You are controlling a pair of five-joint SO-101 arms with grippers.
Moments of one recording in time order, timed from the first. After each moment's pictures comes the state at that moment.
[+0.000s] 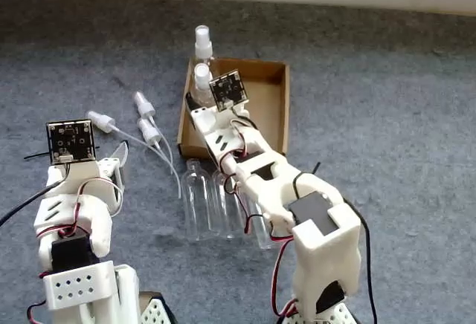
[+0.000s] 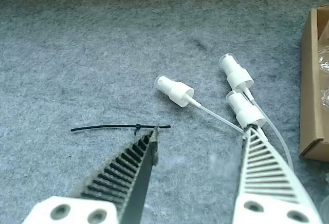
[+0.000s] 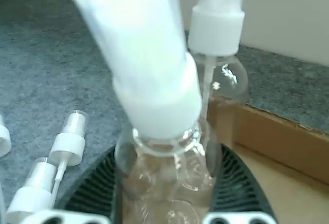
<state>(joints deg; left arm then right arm) -20.4 -80.4 74.8 45.8 -2.8 -33.0 20.8 32.7 -30.3 1.5</state>
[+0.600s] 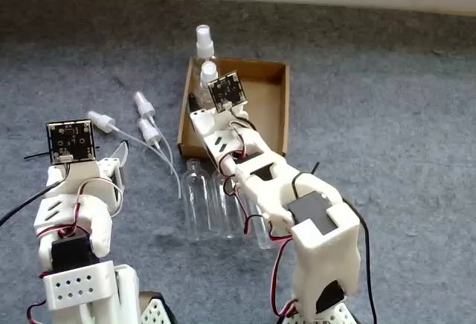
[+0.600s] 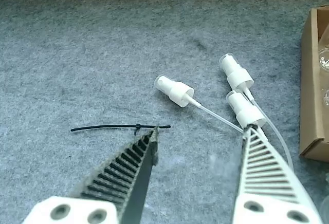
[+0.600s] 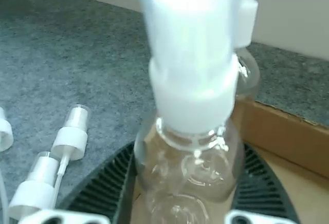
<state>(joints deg) -20.4 -80.4 74.8 45.8 -2.8 -33.1 20.9 32.9 -30.3 1.5</state>
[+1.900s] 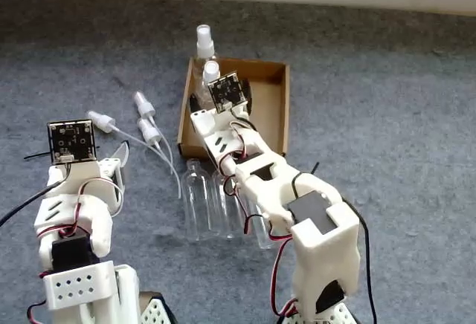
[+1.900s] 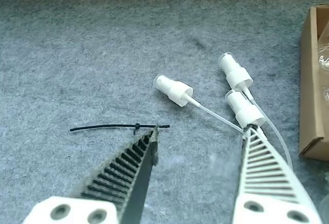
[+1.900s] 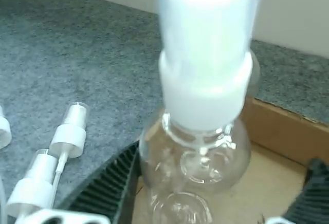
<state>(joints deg) -20.4 -80.4 74.9 45.8 -2.8 -33.1 20.9 33.0 -30.3 1.5</state>
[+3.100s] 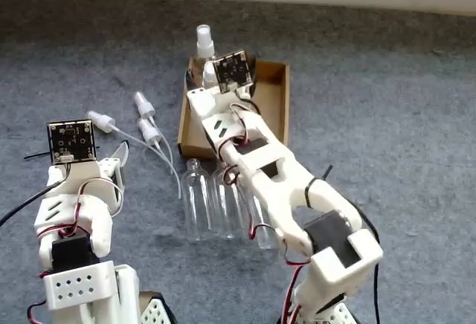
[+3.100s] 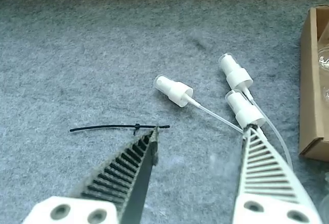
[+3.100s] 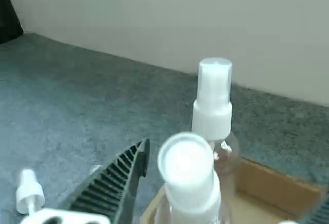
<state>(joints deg) -20.4 -80.4 74.9 45.7 -2.8 -33.1 6.2 30.4 -19.6 -2.8</state>
